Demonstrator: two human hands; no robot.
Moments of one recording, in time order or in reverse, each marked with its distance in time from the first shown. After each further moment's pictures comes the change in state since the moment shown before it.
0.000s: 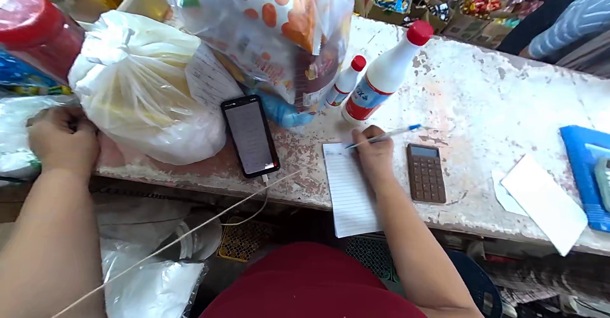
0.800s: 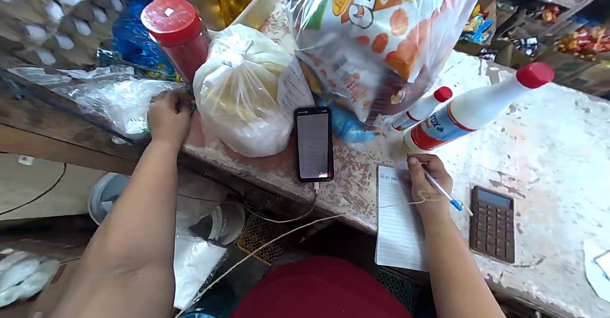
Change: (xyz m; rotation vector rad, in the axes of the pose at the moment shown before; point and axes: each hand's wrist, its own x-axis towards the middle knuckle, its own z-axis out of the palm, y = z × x) left_hand -0.010 0.035 -0.016 0.027 0.030 -0.011; right_hand -0.006 0.006 0.001 -0.148 -0.128 -0.135
